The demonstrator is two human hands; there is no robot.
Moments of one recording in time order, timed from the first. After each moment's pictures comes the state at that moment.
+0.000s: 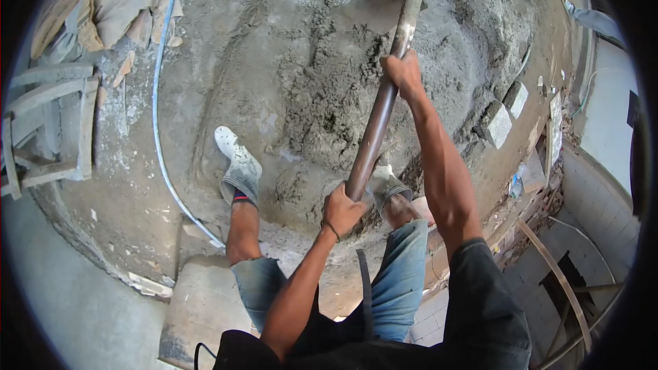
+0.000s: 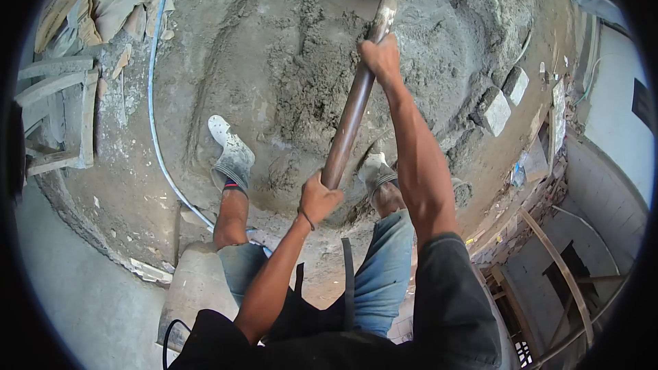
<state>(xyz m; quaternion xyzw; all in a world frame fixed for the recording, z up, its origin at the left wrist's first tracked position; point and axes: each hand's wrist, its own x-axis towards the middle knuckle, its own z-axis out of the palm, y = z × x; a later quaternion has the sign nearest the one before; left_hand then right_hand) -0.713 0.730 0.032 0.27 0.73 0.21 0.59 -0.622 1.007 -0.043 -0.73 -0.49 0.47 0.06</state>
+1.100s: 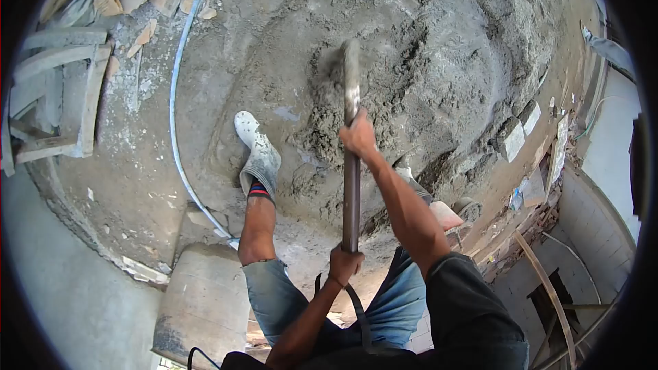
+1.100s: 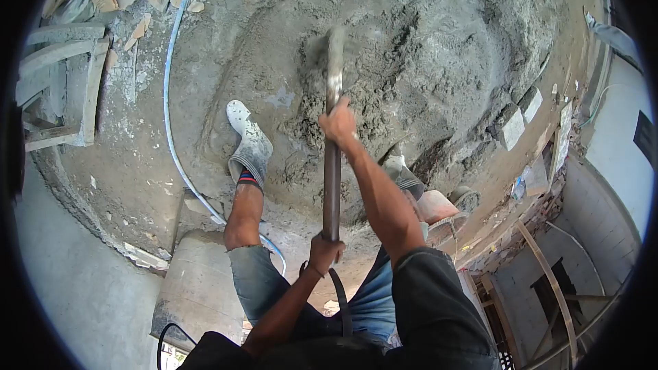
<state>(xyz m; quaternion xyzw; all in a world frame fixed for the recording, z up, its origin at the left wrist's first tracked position) -0.733 0.582 0.054 -0.13 0.66 0.23 0.70 -0.738 0.818 -0.111 -0.68 -0.57 0.44 -0.11</state>
